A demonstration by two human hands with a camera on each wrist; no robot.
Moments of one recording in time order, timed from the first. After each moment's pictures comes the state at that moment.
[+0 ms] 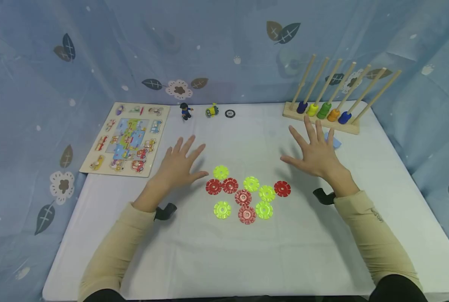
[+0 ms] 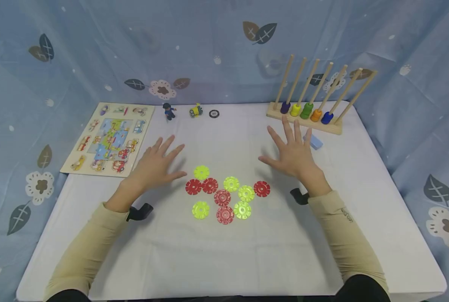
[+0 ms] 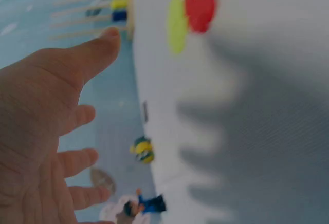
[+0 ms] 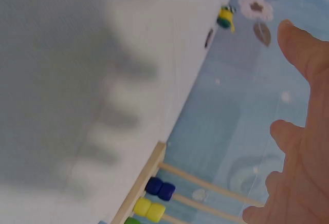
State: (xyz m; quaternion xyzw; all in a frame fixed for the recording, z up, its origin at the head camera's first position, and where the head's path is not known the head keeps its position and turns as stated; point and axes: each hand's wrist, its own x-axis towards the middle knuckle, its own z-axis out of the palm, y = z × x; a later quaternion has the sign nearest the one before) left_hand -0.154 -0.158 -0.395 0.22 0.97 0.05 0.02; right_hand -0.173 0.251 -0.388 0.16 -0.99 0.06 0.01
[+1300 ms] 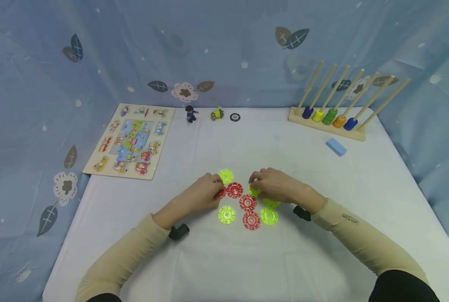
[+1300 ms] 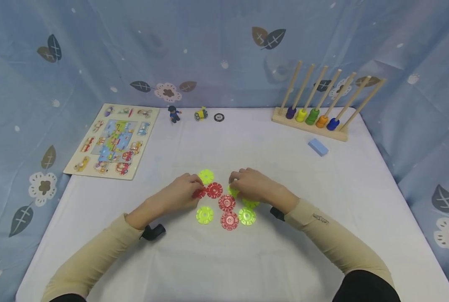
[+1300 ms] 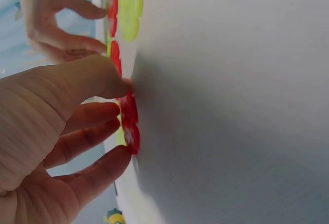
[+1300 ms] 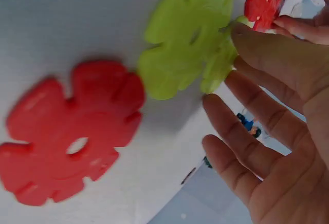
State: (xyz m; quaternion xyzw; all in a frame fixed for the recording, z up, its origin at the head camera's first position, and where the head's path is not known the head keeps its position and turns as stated) left_hand -0.122 -0.118 -0.430 0.35 0.92 0.14 0.07; right_hand -0.149 0.145 -0.412 0.46 -0.88 0.03 -0.11
